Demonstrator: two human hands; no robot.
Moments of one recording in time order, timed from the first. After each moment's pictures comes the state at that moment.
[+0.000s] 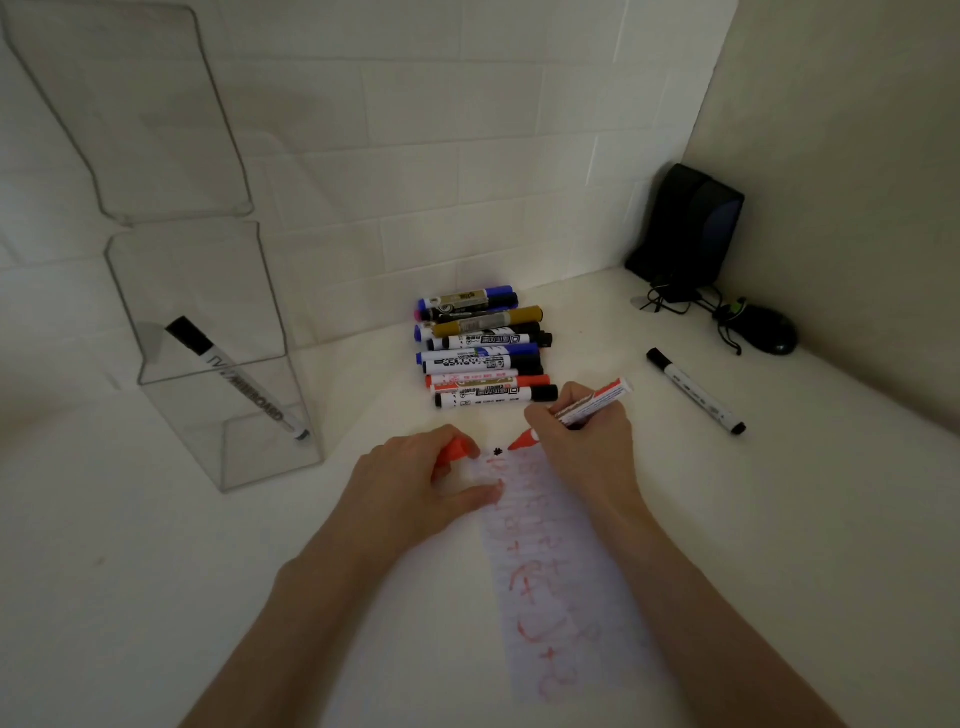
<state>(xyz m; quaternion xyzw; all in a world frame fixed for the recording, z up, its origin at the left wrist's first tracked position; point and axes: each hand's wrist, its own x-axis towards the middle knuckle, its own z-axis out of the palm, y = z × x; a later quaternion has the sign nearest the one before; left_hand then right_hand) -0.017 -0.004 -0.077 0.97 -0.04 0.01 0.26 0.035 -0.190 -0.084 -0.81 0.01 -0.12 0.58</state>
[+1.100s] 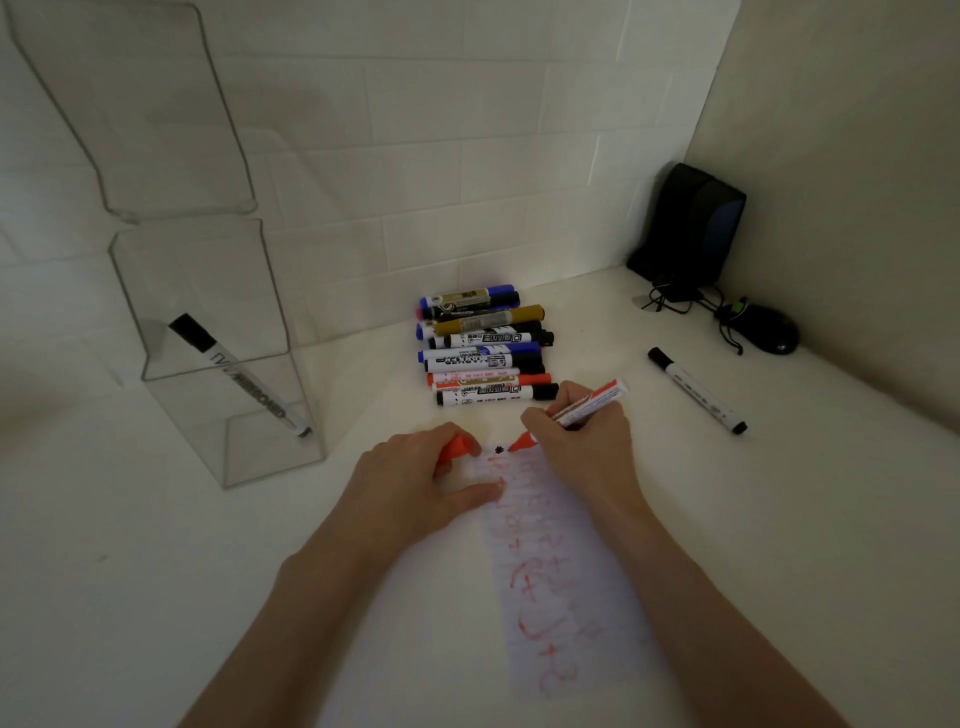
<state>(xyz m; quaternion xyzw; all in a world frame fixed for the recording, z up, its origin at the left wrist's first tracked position) -0.017 -0.003 -0.076 0.97 -0.05 0.01 0.25 0.032 -0.191 -0.083 -0.81 -0.01 -0.10 0.58</state>
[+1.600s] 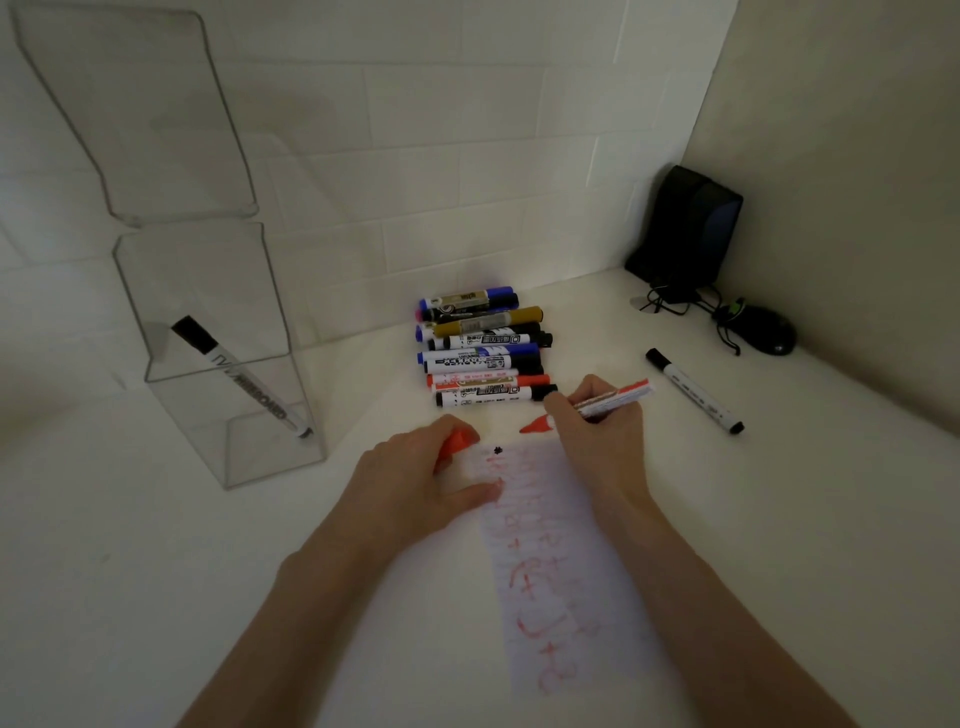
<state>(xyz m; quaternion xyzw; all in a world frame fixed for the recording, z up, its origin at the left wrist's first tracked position) -0.017 -0.003 -0.074 0.96 -0.06 0.00 0.26 0.036 -0.195 -0.079 -0.77 0.05 -0.13 0.62</state>
